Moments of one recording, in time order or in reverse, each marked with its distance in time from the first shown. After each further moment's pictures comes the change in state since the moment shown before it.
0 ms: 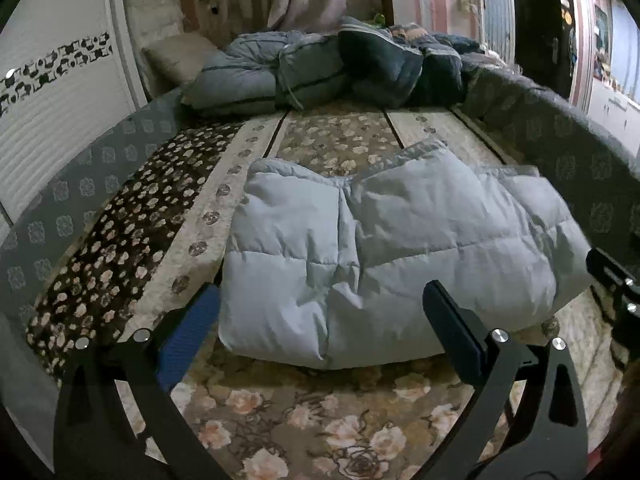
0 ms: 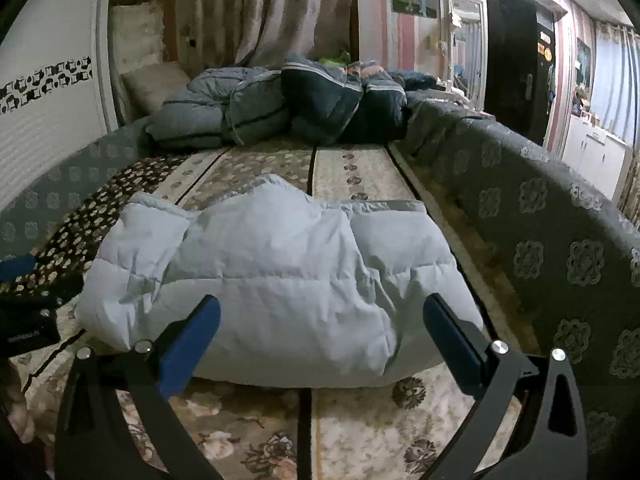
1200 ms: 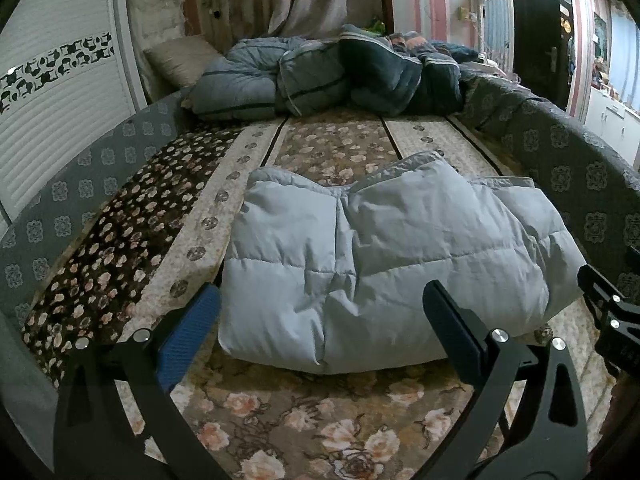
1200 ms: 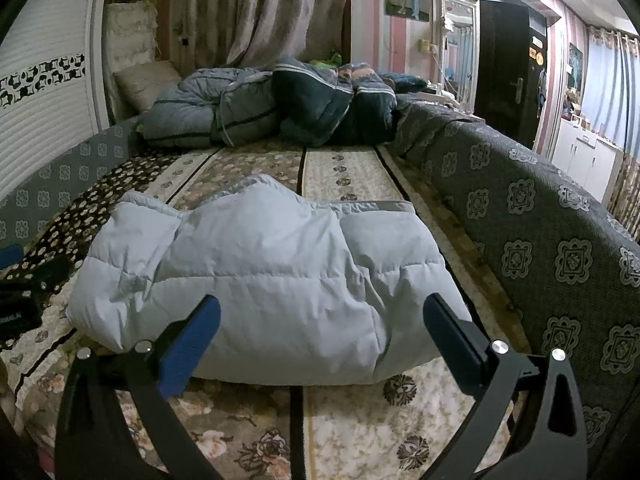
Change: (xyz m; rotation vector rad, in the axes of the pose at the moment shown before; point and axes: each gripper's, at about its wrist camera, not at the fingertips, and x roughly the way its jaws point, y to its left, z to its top) left arm -0.006 -0.002 0.005 -0.004 -0.022 -0.005; right arm -0.003 0.001 -0.006 -0.003 -0.003 -0.049
